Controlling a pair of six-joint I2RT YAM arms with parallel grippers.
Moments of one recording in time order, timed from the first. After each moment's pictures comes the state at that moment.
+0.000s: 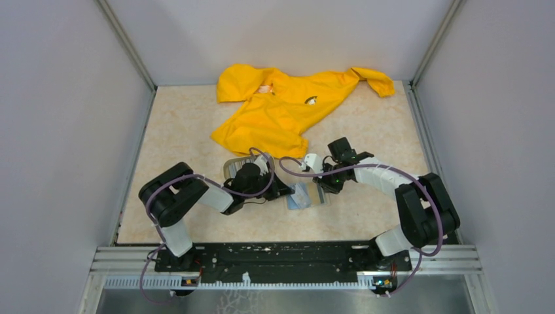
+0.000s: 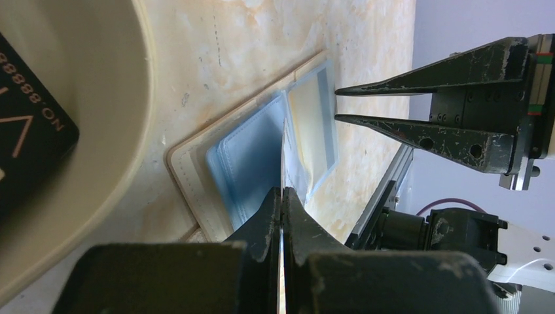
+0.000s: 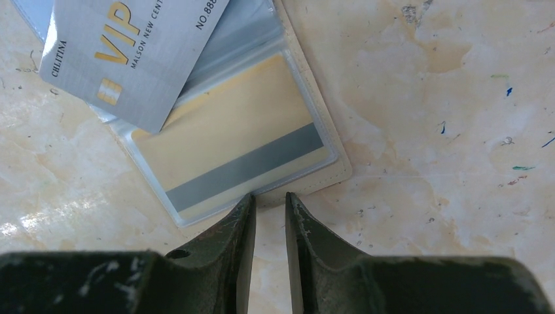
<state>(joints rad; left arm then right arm) -0.80 1.77 0.51 0.83 0.26 -1.07 0.43 1.46 0.77 -0.49 -0.36 -0.77</state>
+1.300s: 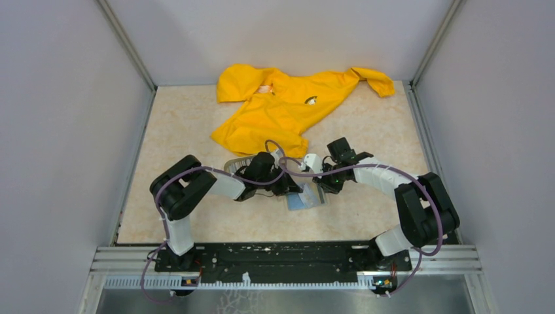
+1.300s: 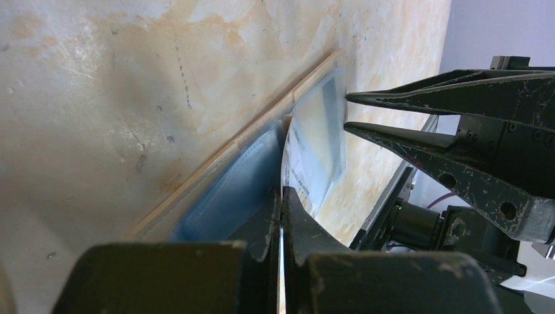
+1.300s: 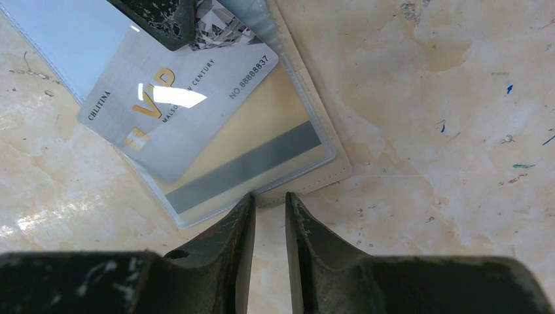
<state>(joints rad) -0.81 1.88 0.74 0.57 0.35 -1.00 0.44 1.47 0.77 -0.48 -0.34 -0.76</state>
